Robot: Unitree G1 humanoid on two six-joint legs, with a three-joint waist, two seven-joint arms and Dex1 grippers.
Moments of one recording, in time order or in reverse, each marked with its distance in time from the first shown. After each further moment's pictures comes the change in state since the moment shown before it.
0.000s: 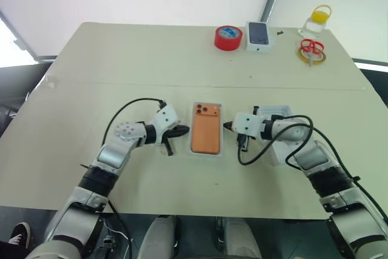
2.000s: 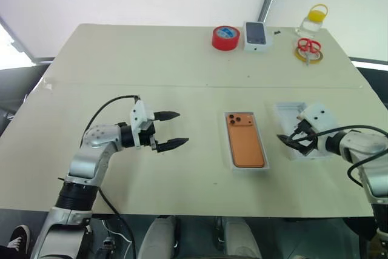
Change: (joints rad) left arm 0.164 0.119 0.256 -0.193 -0.221 -0.112 -0.250; right arm 0.333 -0.195 -0.425 -0.456 0.290 0.834 -0.140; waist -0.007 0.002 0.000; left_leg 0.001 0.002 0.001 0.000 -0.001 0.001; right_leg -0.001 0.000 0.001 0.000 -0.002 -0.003
